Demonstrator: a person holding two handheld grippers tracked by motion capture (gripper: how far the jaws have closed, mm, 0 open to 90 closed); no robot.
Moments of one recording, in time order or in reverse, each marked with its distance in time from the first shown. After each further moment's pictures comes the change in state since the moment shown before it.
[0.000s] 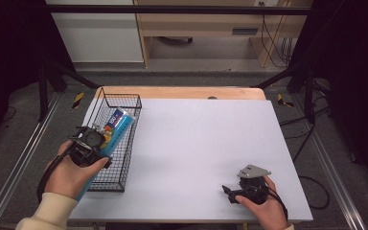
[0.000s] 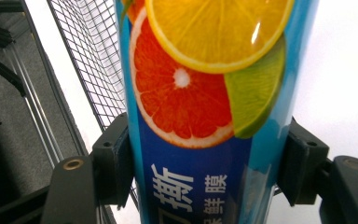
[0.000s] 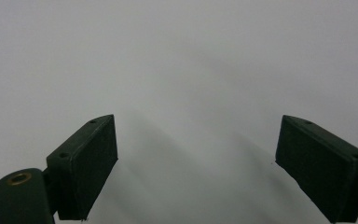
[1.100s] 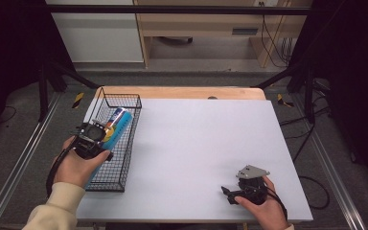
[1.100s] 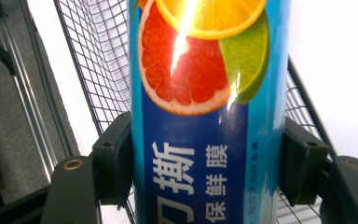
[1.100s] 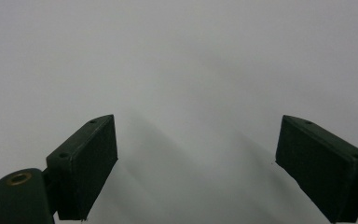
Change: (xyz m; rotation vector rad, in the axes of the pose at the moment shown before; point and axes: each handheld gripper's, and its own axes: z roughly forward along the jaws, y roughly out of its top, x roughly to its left) left arm 0.018 0.011 0.034 0.041 0.000 -0.105; right arm 0.002 0.000 0.001 0.006 0.013 -0.012
